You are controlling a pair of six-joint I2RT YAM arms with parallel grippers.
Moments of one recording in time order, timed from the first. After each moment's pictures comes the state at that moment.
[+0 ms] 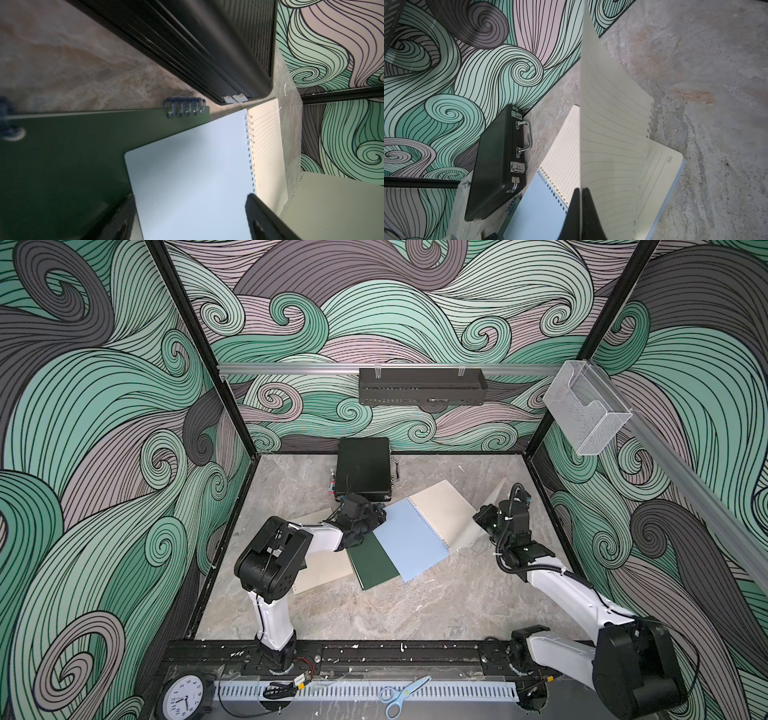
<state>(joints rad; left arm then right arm) -0.49 1.84 0.89 0.25 0.11 -1.00 0.21 1.17 0.62 0.07 0.18 0.79</state>
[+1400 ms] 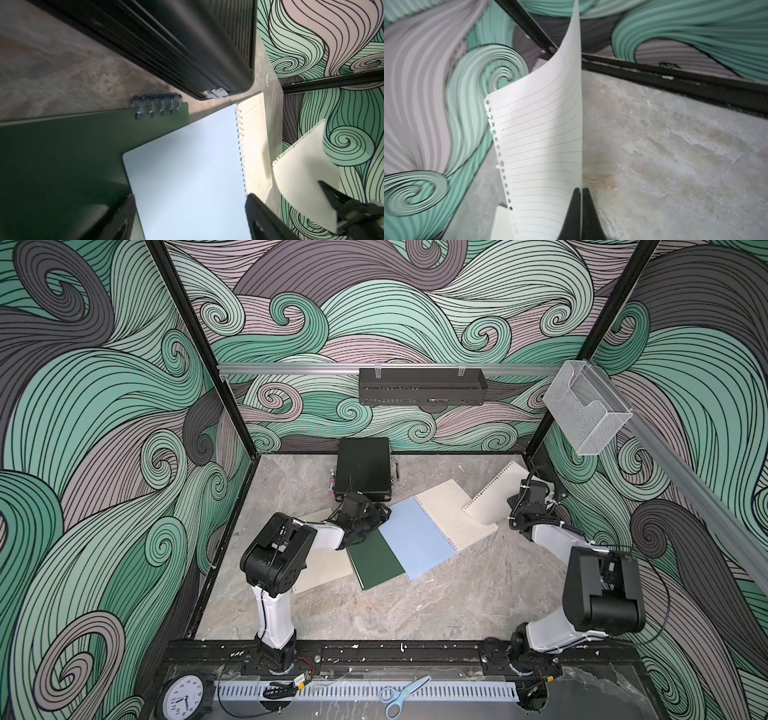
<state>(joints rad) -0.48 1.89 0.91 0.33 0.21 -1.00 -0.11 1.62 0.86 0.03 0.34 0.94</state>
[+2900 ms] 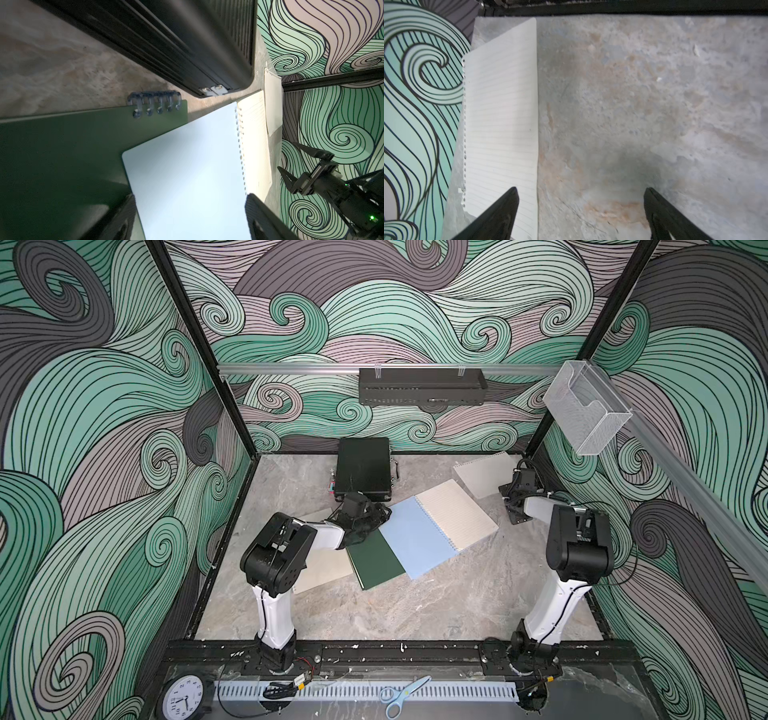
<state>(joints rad) -0.48 1.89 0.92 0.32 0.21 -1.00 -0.14 1.94 1.16 -0.15 0.19 1.11</state>
